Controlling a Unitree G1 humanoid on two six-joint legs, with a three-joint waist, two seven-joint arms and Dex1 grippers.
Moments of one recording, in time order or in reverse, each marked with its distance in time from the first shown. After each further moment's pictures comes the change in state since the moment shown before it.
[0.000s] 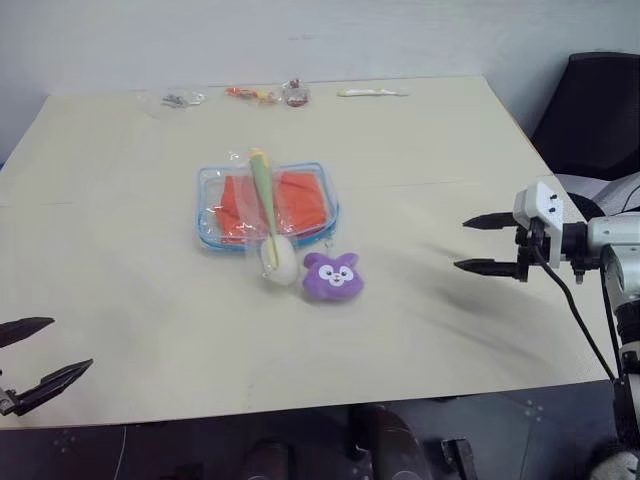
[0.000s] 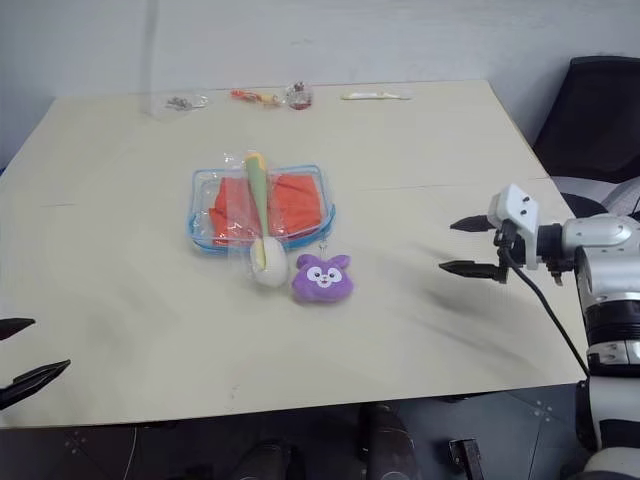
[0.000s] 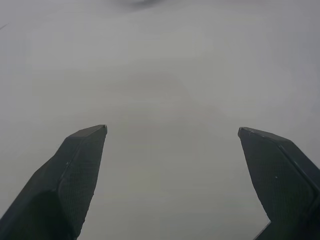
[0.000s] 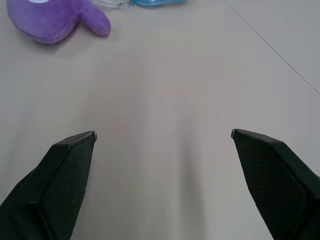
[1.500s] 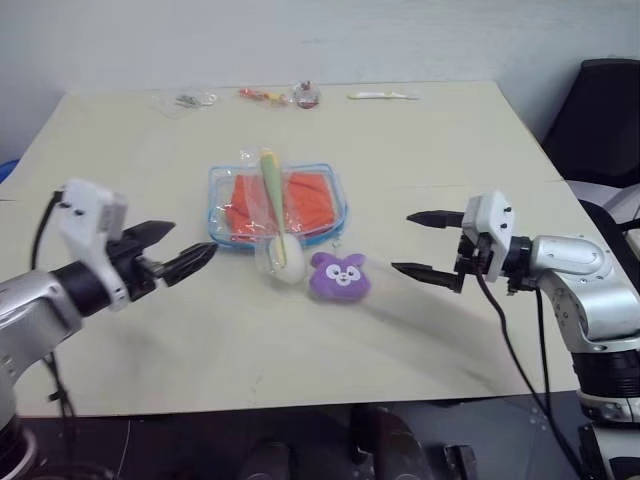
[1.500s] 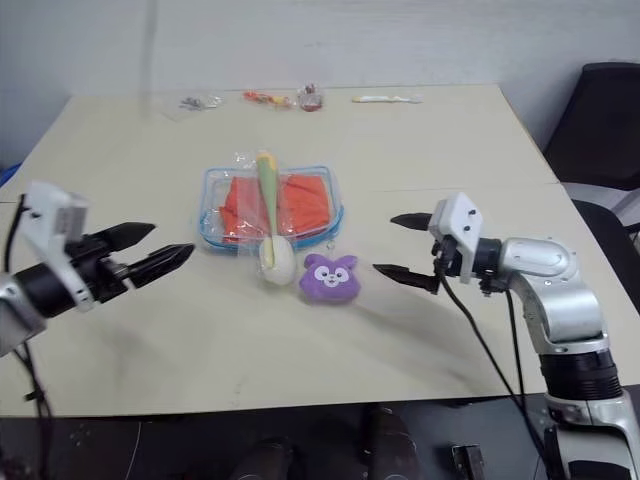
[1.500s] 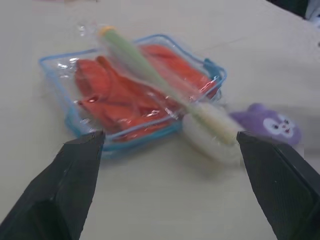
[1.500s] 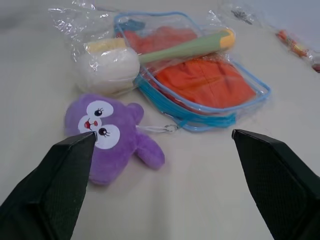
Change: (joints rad) left arm -0.964 -0.150 -0.412 -0.362 -0.564 1.075 0.976; right arm 0.284 0.189 -0.066 -0.774 0.127 0.306 -0.372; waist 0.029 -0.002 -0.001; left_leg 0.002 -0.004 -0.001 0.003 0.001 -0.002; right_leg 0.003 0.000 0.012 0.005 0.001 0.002
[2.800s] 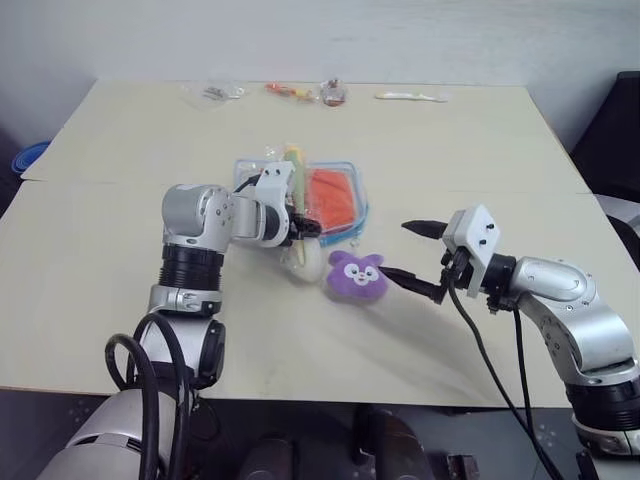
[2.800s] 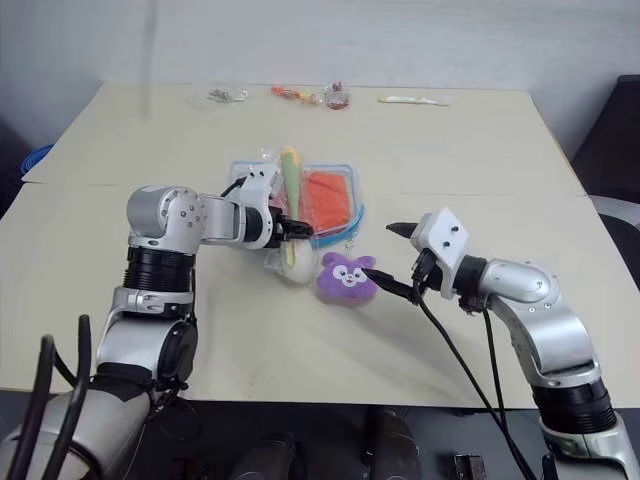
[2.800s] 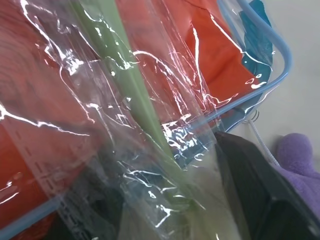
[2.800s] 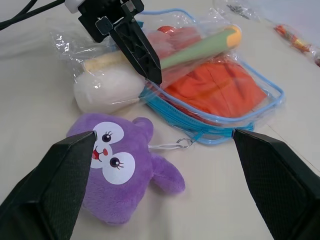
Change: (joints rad) left arm -0.668 -0.473 -0.456 0.940 0.564 0.044 0.064; right arm 0.089 0.023 0.027 -0.153 0.005 0.094 -0.206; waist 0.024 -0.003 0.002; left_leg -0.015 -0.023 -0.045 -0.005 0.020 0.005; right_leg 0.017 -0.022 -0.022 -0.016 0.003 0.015
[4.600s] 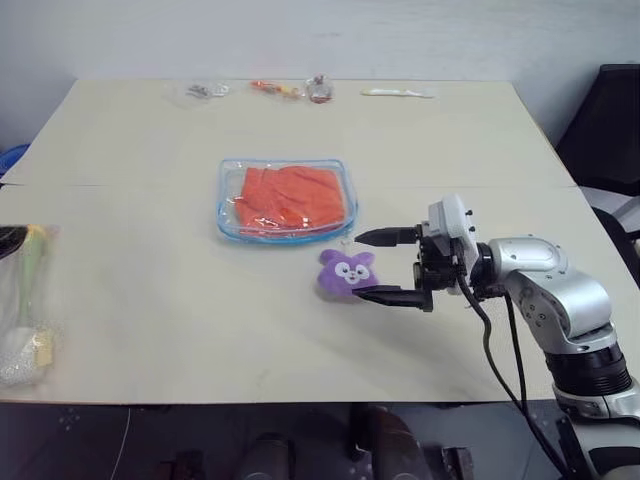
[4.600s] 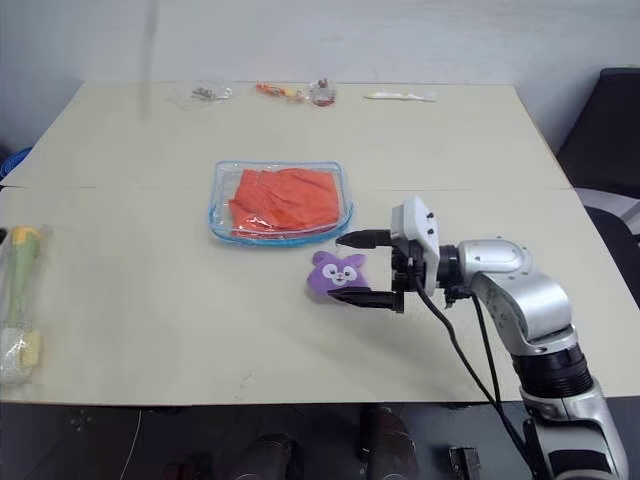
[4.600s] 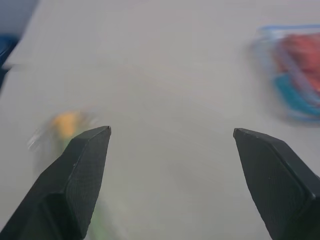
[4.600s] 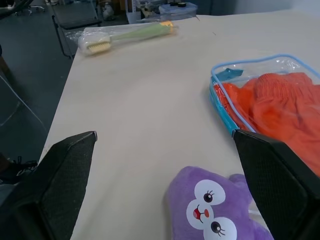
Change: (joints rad) left arm 0.951 0.903 0.833 -0.593 -0.132 -0.320 -0.704; right arm -0.168 0.031 0.077 0.065 0.194 0.082 0.289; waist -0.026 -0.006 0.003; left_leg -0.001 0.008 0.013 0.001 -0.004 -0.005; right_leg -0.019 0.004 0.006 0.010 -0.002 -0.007
